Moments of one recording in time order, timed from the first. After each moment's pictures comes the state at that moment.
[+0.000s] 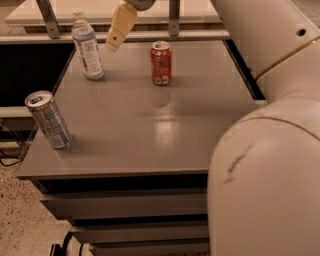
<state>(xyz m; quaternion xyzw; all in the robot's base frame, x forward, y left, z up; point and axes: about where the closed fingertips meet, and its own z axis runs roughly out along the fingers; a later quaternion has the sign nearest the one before) 0.699 0.084 1.019 -0.62 0.70 0.08 0.34</state>
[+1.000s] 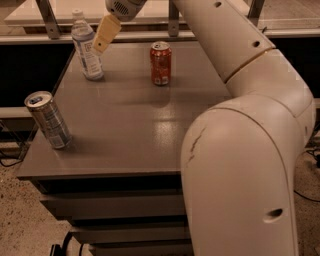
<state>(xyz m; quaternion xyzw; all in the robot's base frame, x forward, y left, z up) 0.742 0.134 0.990 -0.62 0.68 0.11 0.37</state>
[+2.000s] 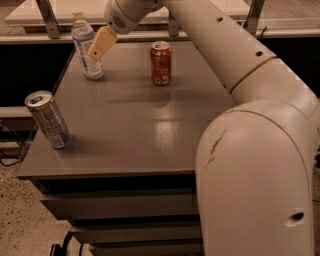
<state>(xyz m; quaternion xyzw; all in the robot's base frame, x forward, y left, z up) 0.748 0.151 0.964 -0.59 0.68 0.14 0.40</state>
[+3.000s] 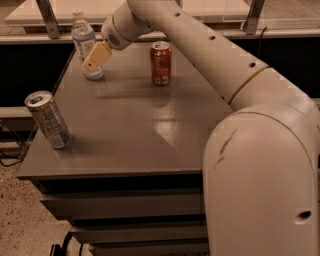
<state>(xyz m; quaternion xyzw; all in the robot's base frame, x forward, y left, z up) 0.761 0.175 0.925 -0.56 0.69 0.16 0.43</state>
